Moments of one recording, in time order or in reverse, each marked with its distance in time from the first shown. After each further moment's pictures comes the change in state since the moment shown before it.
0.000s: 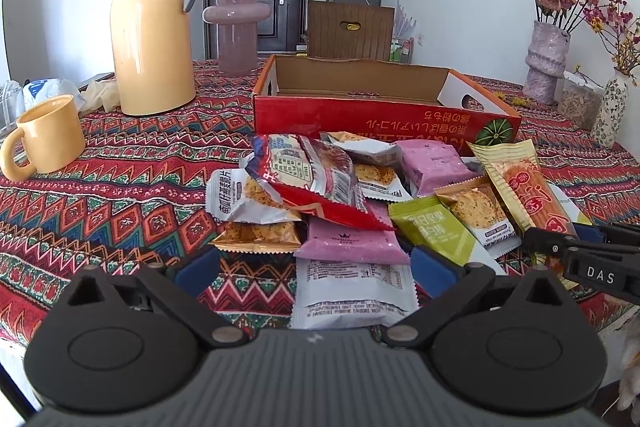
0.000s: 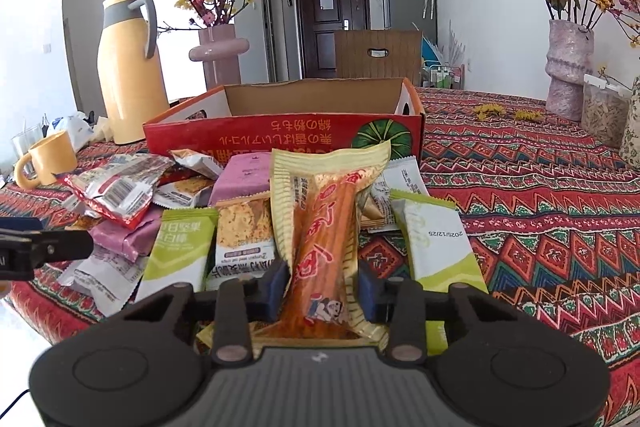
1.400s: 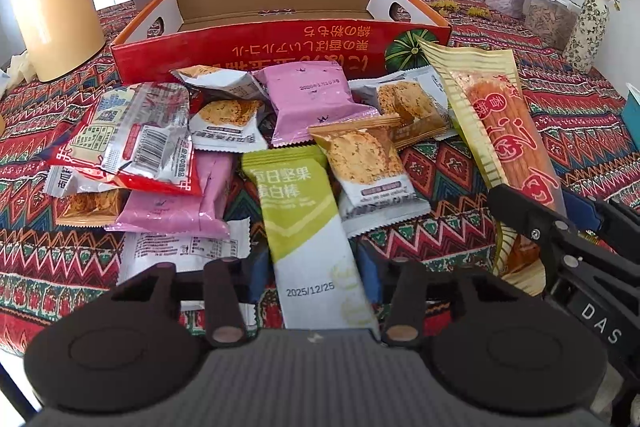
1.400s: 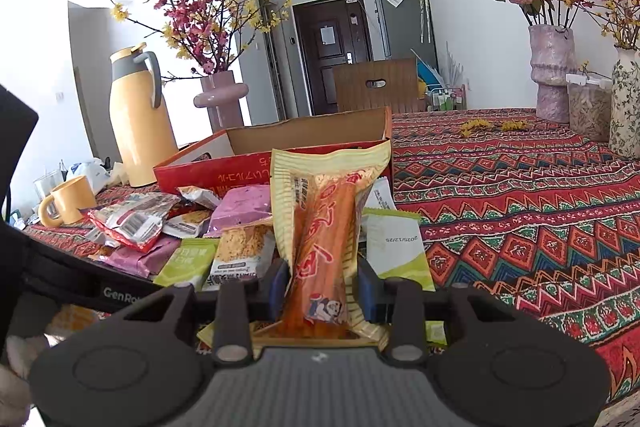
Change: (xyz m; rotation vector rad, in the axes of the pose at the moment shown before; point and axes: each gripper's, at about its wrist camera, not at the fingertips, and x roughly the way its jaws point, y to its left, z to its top) left arm 0.042 -0.101 0.014 0.075 0.281 -0.064; right arm -0.036 -0.038 -0.014 0.076 -0.113 0.065
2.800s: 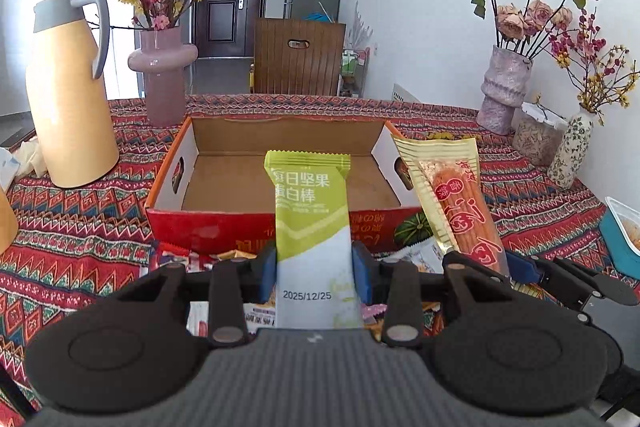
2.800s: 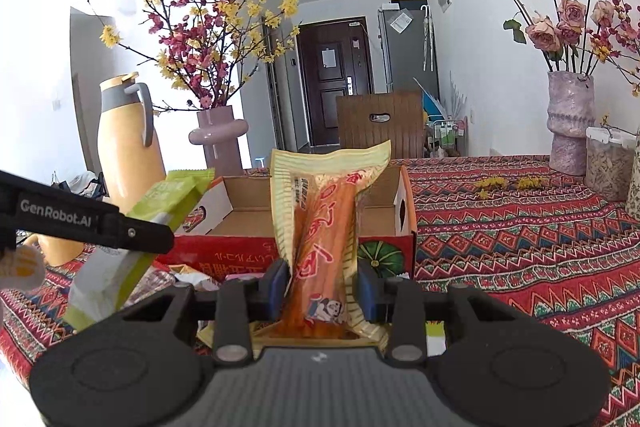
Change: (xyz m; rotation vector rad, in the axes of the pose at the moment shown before) left arm -0.052 0.037 0.083 -0.038 -0.295 -0.054; right arm 0.047 0.019 0.077 -0.041 -0.073 -0.022
